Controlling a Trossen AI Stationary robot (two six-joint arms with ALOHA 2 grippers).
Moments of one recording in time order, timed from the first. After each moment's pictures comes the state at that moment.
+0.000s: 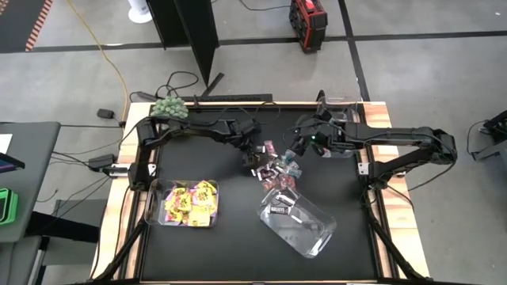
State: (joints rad) left arm 0.35 2.02 1.34 -0.34 0.00 0.22; right arm -0.18 1.25 0.99 -0.54 0.61 0.15
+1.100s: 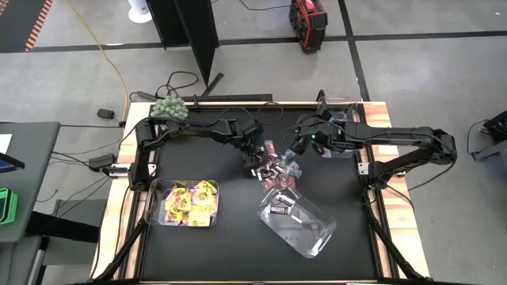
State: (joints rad) left arm 0.33 2.01 1.38 -0.40 -0.02 0.24; right arm -0.18 1.25 0.99 -0.54 0.60 0.14
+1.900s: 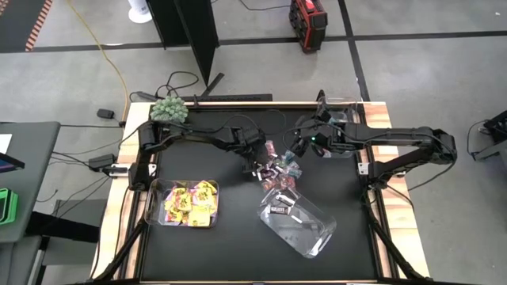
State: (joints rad) left arm 0.26 2.02 1.38 -0.44 -0.15 0.24; right arm -0.17 1.25 0.99 -0.54 0.60 0.14
